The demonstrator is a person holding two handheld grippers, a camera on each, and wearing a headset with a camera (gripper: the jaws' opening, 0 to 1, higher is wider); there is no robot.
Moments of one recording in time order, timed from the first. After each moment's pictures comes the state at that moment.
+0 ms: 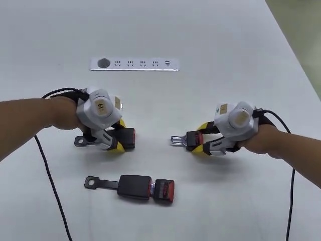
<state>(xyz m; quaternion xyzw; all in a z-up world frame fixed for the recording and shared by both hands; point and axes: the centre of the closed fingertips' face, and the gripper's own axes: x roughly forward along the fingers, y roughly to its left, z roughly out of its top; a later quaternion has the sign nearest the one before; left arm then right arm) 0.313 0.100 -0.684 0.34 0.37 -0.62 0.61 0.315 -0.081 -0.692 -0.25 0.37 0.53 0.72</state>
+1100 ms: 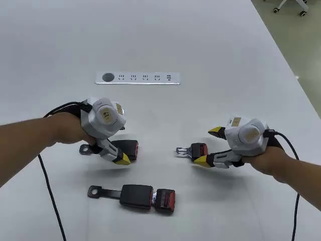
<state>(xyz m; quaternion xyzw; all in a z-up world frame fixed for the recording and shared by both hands) 0.332 0.108 -0.670 0.30 0.37 -0.53 0.70 0.330 -0.092 -0.670 -0.19 0.33 0.42 0.82</state>
